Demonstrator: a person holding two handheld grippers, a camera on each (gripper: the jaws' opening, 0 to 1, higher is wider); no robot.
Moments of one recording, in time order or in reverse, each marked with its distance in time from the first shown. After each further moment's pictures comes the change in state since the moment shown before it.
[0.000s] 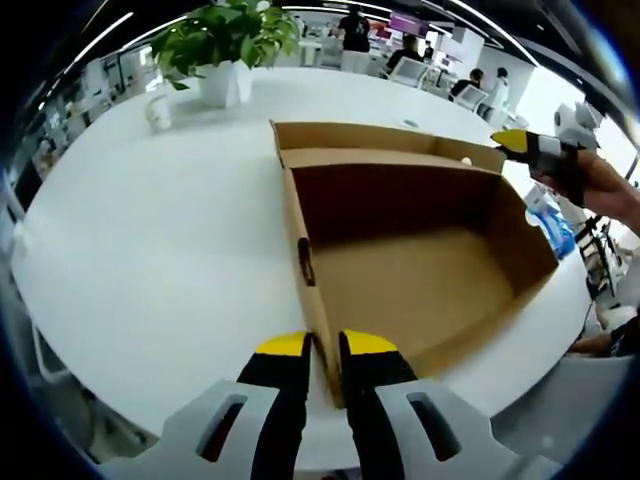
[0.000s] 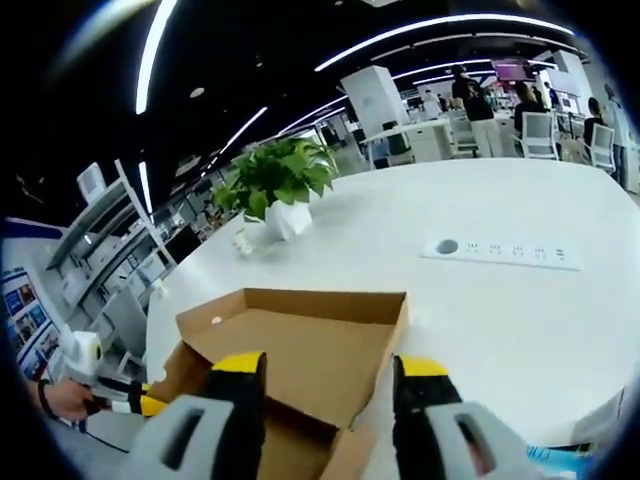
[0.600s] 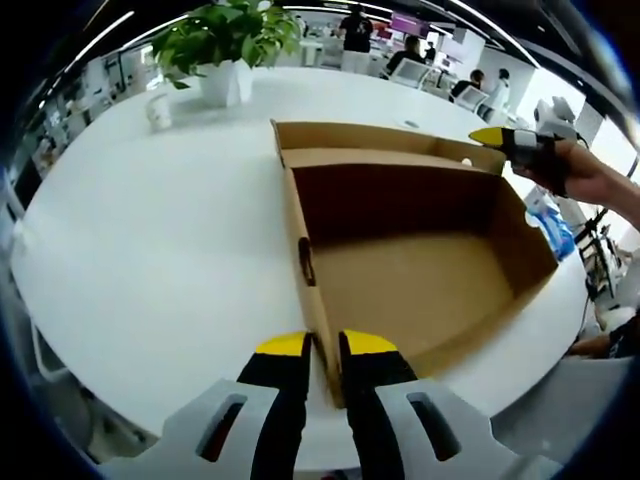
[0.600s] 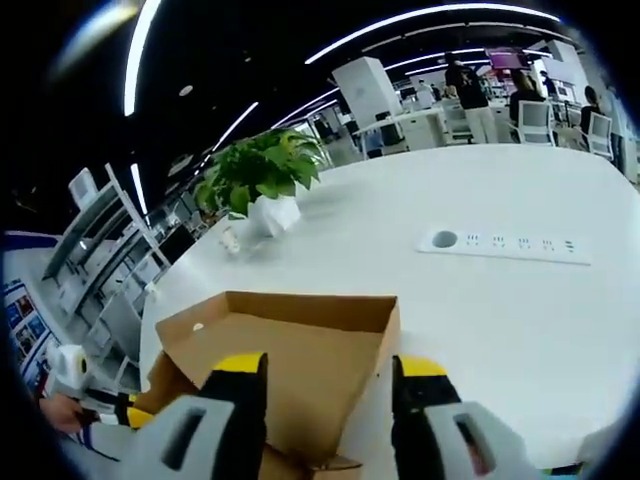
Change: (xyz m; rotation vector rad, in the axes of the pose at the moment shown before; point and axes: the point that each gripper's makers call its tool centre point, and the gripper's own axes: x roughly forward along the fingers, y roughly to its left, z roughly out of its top) left arm -0.001 -0.002 0.000 -0.006 -0.001 -0.003; right arm 0.036 -0.034 0.008 0.041 0.032 -0.010
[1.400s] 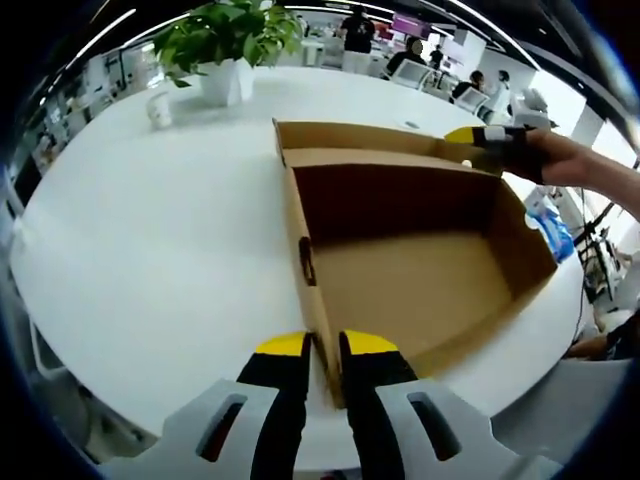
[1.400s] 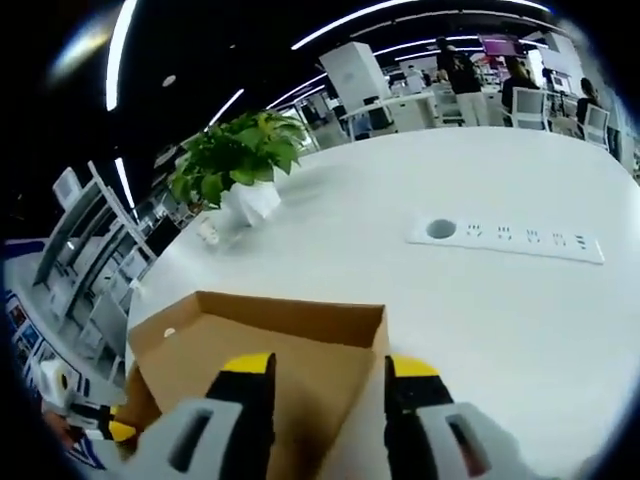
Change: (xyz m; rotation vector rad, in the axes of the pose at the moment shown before) left arm 0.002 -0.001 0.001 -0.009 0.000 -0.005; right arm 0.047 -0.033 0.002 0.016 0.094 -0.064
